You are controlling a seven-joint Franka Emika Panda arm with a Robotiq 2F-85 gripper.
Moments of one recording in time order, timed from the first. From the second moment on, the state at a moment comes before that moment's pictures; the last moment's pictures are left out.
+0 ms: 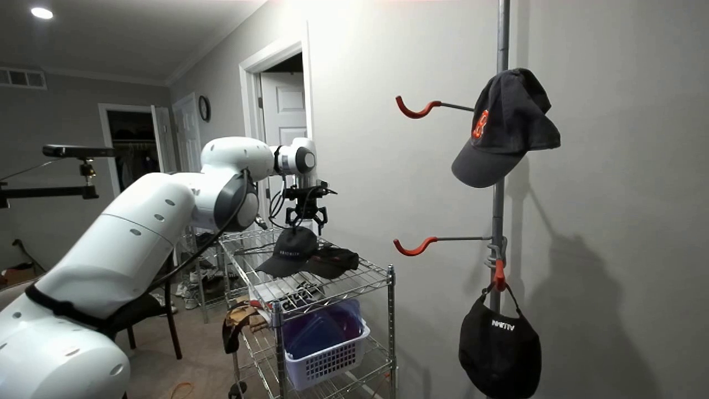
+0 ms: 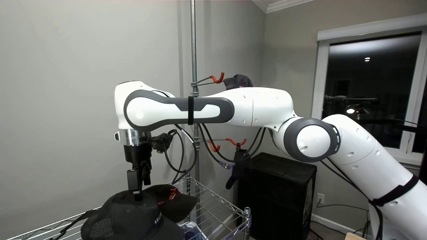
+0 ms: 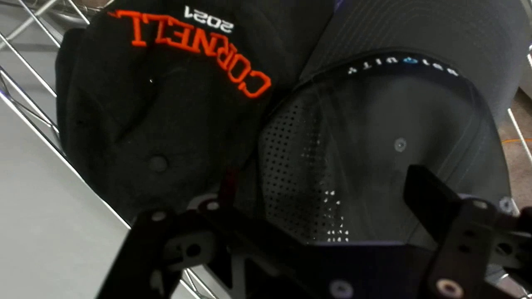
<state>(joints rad) 0.52 0.77 0.23 -0.82 -0.17 1.52 -0.19</state>
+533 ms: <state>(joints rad) 0.52 0.78 0.26 -0.83 -0.15 1.52 -0.19</state>
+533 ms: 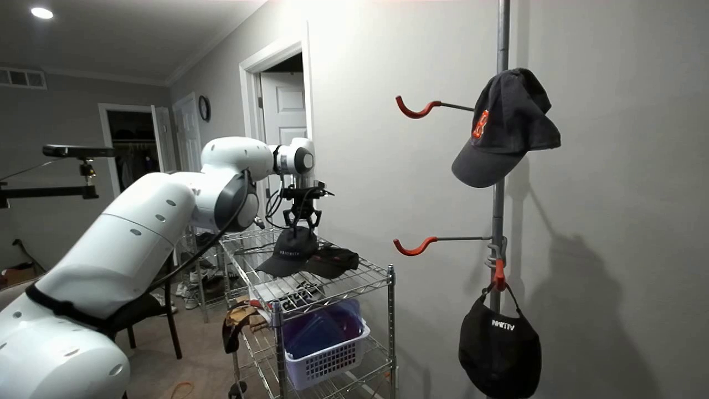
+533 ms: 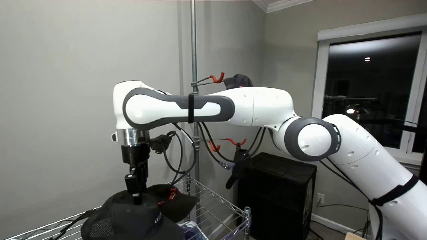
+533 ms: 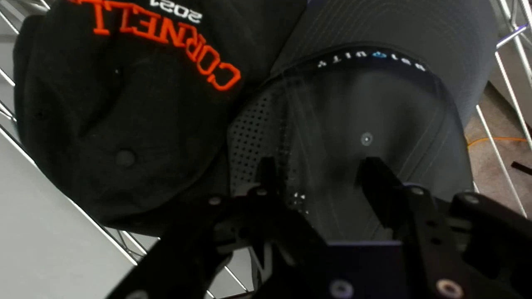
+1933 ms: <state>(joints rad) 0.53 0.69 0.28 -0.74 -0.18 1.26 -0.25</state>
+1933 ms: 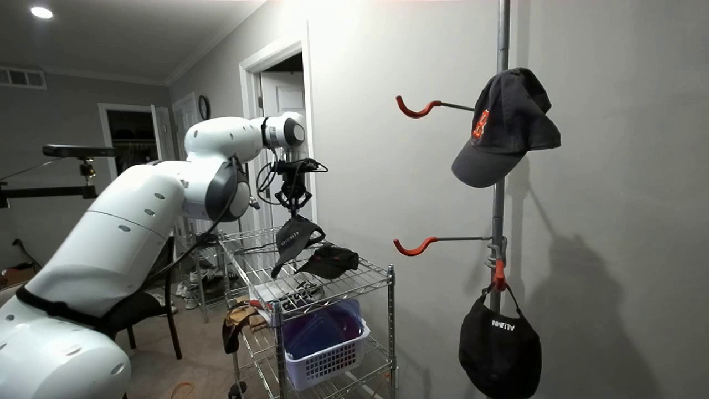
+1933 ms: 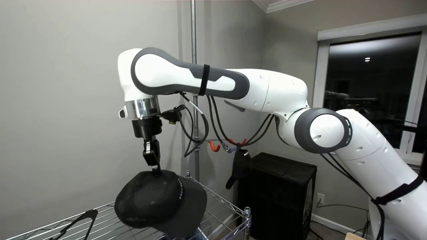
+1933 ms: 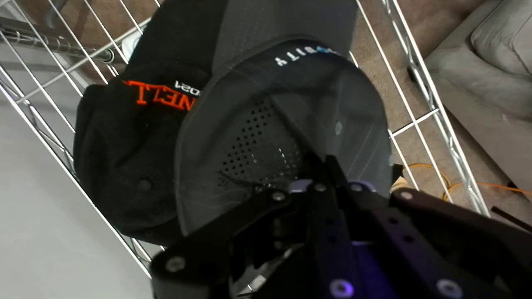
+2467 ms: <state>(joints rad) 0.53 0.50 0.26 -0.71 -0.28 1.10 -0.36</state>
